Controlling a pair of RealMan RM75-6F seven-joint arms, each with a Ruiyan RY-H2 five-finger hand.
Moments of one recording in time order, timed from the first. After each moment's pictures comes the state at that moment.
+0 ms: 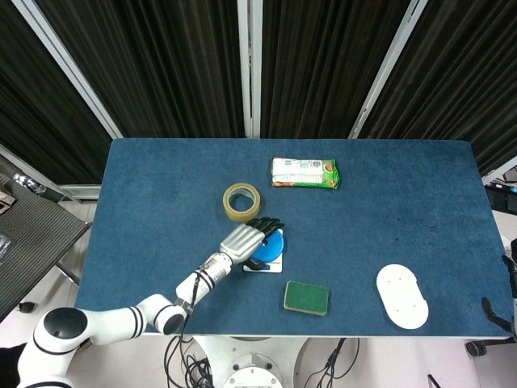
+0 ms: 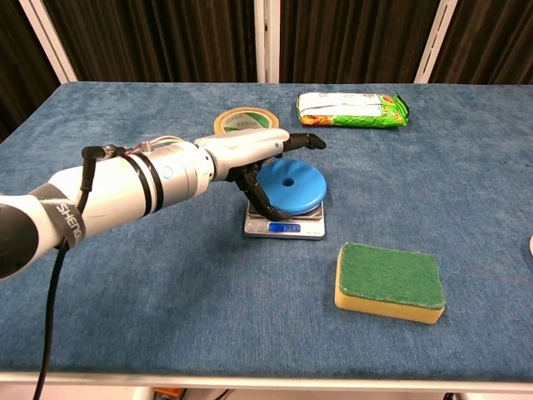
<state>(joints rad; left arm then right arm) -0.96 -1.88 -0.21 -1.16 1.26 0.75 0.02 -0.07 -1.19 0.07 -1.34 -1.39 1.46 0.25</state>
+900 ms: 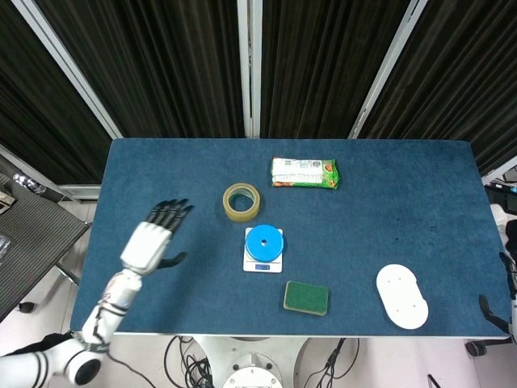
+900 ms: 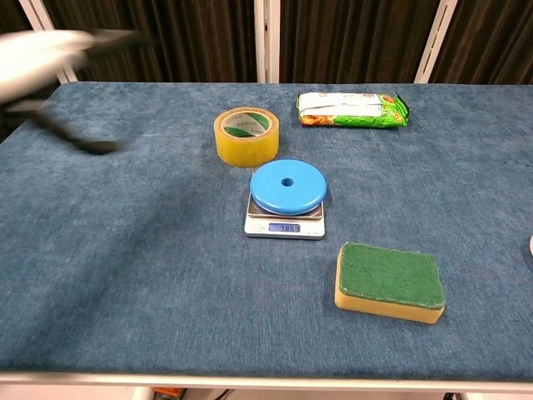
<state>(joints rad) -0.52 -1.42 -0.01 -1.62 1.43 1.38 0.20 -0.09 -1.21 0.07 -1.33 -1.48 1.58 0.24</state>
